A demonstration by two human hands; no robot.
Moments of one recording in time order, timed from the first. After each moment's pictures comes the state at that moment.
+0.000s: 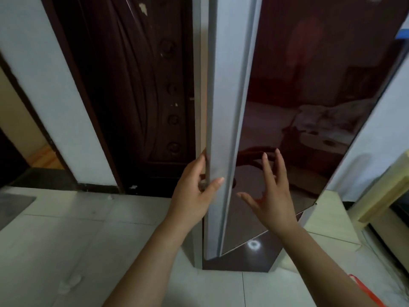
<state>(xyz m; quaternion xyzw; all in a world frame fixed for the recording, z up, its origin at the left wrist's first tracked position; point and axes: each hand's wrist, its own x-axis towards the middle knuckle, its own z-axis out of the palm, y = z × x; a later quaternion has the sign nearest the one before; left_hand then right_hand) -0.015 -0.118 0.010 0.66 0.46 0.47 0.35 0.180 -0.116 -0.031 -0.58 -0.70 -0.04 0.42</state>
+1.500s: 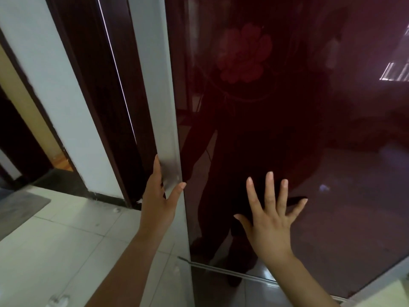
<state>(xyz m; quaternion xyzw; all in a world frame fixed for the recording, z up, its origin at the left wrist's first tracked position) 0.002 0.116 -0.026 0.57 0.58 0.55 0.21 0.231 0.109 -0.057 -0.58 -0.71 -0.25 0.32</state>
